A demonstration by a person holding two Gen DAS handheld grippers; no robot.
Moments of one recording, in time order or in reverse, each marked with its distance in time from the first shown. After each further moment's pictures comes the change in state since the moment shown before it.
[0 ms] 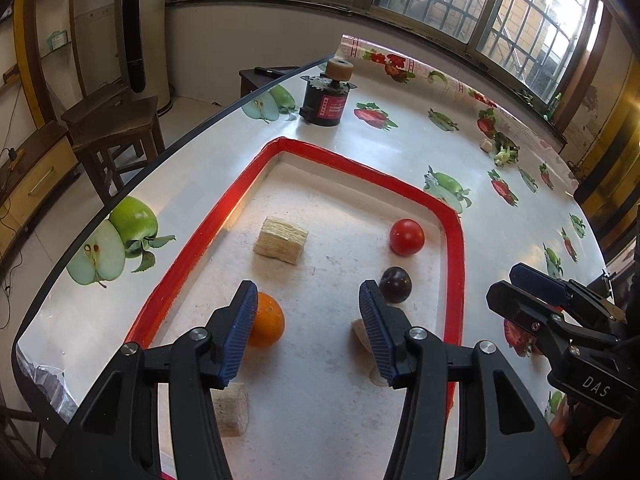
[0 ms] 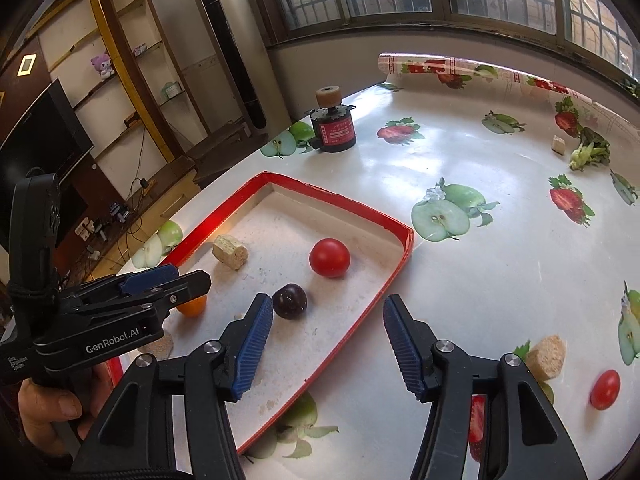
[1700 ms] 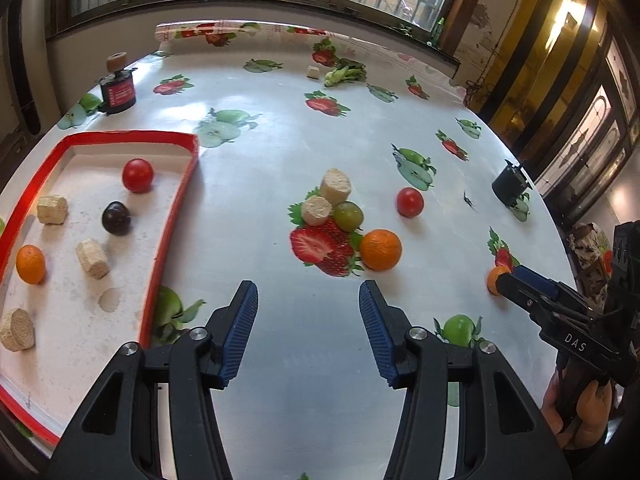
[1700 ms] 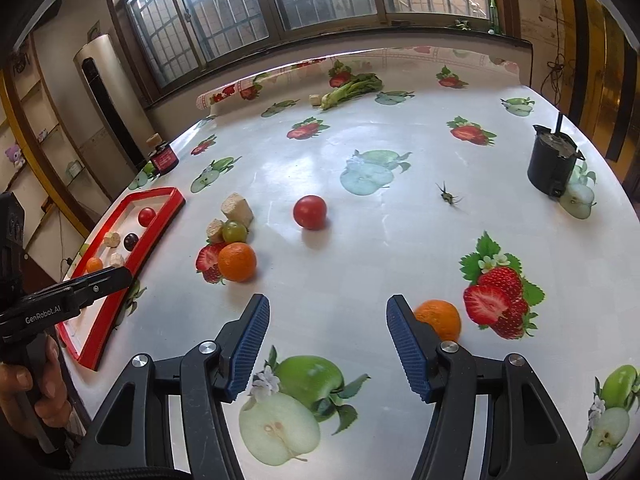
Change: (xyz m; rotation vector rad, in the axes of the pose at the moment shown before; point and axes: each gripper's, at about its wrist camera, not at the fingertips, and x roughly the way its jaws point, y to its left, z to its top) left arm -0.018 -0.183 -0.075 0.287 0.086 -0.259; right arm -0.168 -0.164 -0.157 0.340 -0.101 -0.310
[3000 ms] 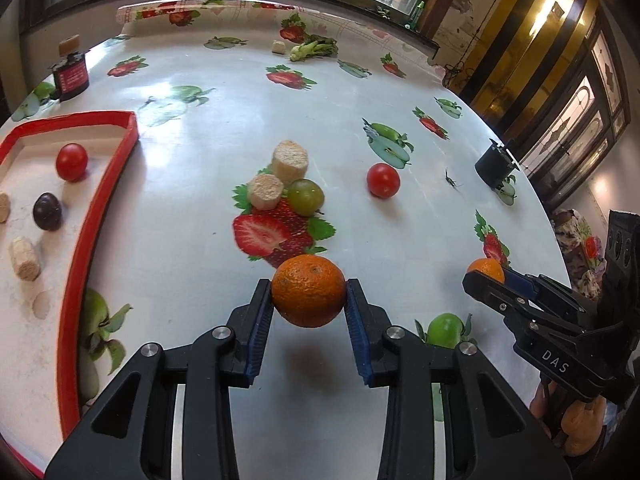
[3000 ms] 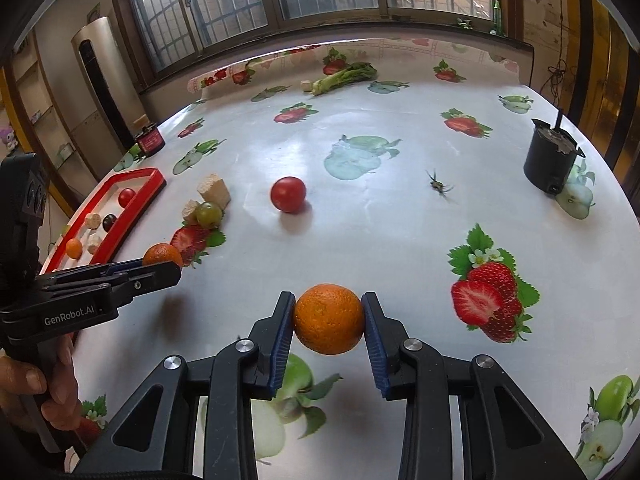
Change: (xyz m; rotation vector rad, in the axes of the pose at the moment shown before) left arm 0.030 -0.009 -0.004 0.005 0.037 -0.081; right arm 0.019 0.010 -0.005 -0.070 0.029 -0.012
